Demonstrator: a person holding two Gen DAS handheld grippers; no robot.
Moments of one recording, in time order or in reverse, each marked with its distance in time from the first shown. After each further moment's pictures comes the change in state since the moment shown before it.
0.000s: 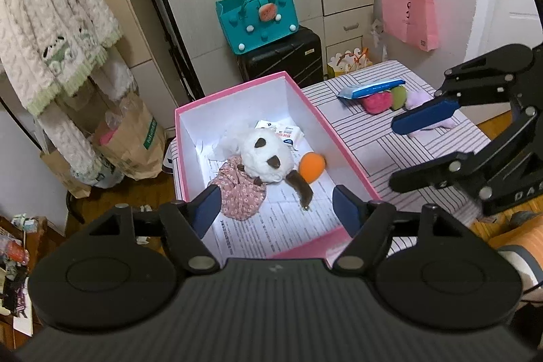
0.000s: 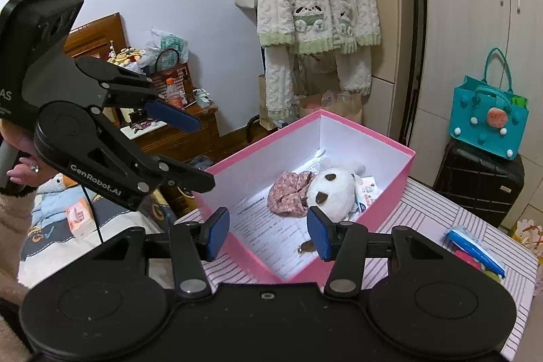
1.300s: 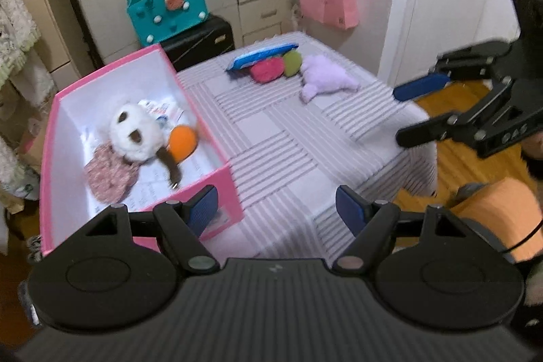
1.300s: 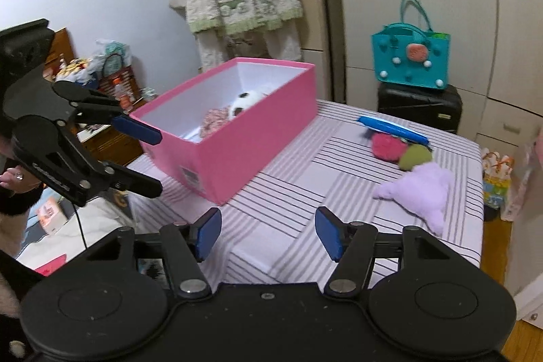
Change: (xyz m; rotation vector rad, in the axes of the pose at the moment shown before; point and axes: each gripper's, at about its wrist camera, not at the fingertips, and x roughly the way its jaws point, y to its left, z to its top) left arm 0.039 -0.105 -0.048 0.074 -0.015 -0.248; right arm -0.062 -0.051 -0.145 0.181 -0.022 -0.163
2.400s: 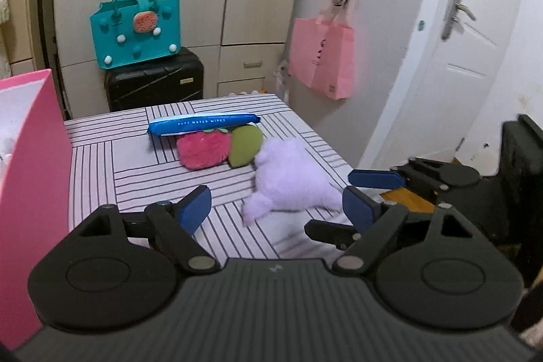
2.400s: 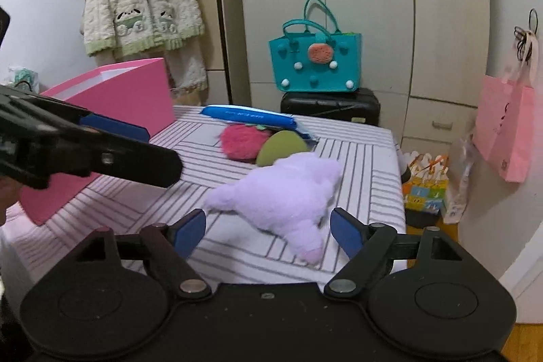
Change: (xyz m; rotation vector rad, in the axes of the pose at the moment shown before) left arm 0.175 -0.036 0.078 -0.204 -0.201 -0.089; right arm 0.089 -0.132 -0.036 0.060 -0.136 -0.266
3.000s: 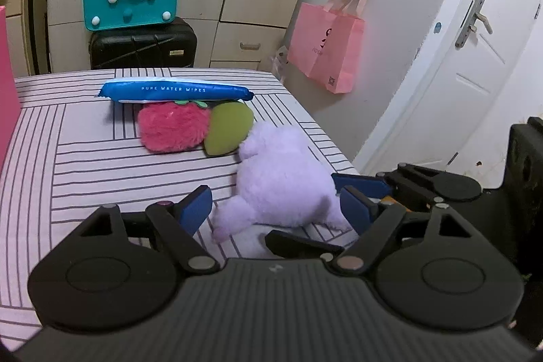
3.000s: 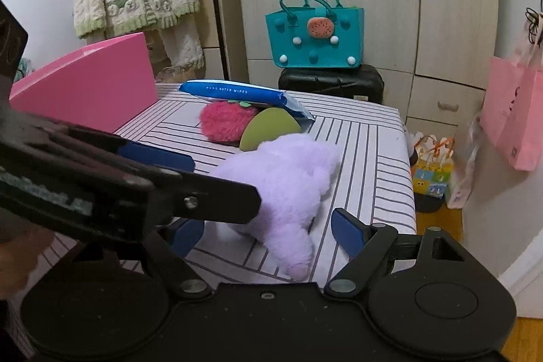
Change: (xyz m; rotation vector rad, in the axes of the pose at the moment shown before) left arm 0.067 0.004 -0.009 -0.122 0.033 -0.052; right arm 0.036 -0.013 0.001 0.023 0.094 0.014
